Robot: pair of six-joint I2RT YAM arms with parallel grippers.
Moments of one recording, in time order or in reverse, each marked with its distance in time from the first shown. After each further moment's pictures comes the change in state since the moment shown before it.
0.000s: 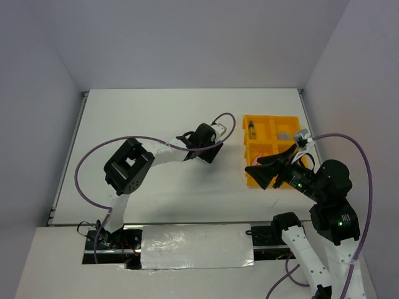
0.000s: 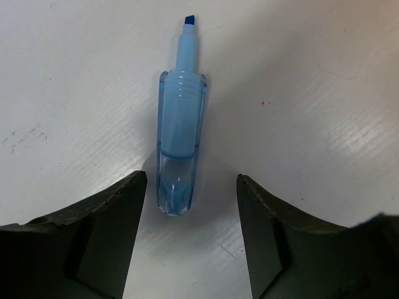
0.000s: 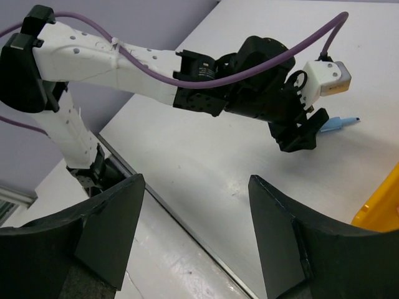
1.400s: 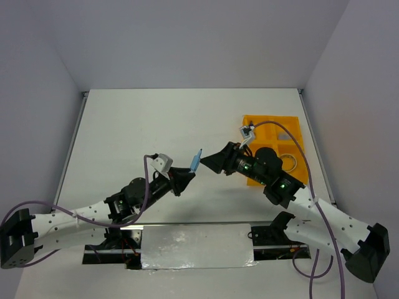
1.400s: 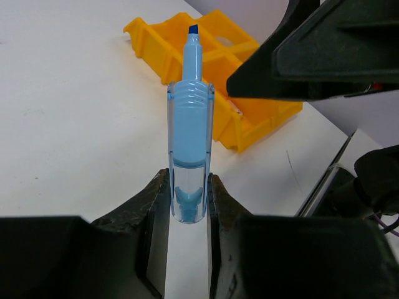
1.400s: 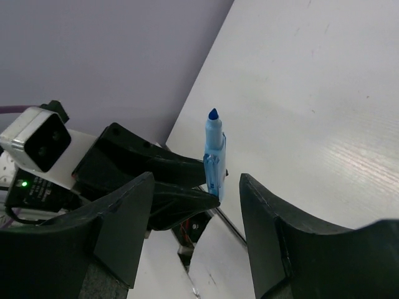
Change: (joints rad) left arm -0.329 -1.214 -0.995 0.582 -0.219 -0.294; right arm 0.558 0.357 -0.375 0.747 0.429 0.504
